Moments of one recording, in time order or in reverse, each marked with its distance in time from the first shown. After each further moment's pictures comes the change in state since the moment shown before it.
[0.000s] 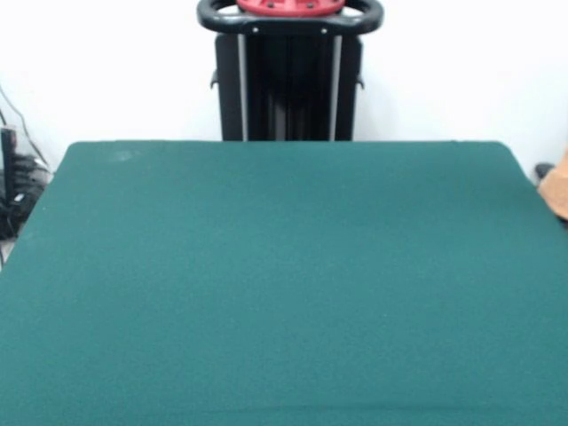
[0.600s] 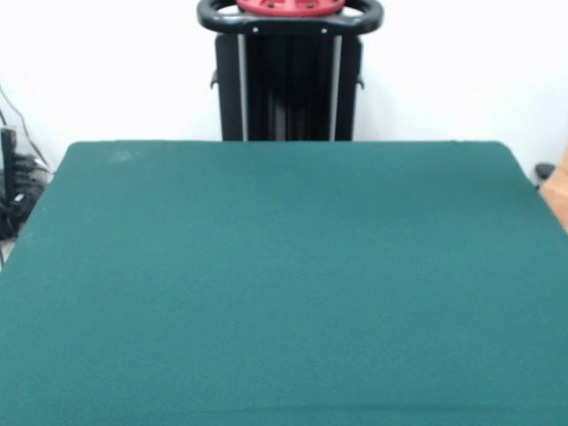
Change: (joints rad) arm -0.001 0.087 0.007 0.000 -0.004 -0.030 0.000
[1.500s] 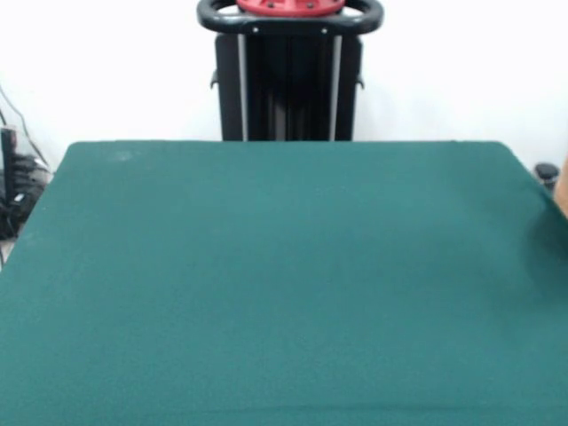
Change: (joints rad) arm -0.607 -0.051 0.374 0.008 -0.158 -0.013 0.000
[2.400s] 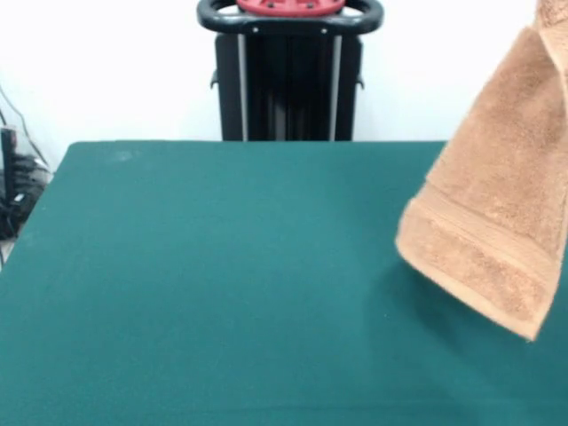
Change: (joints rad) arm -0.460 -0.165 0.349 0.005 -0.050 0.089 0.000
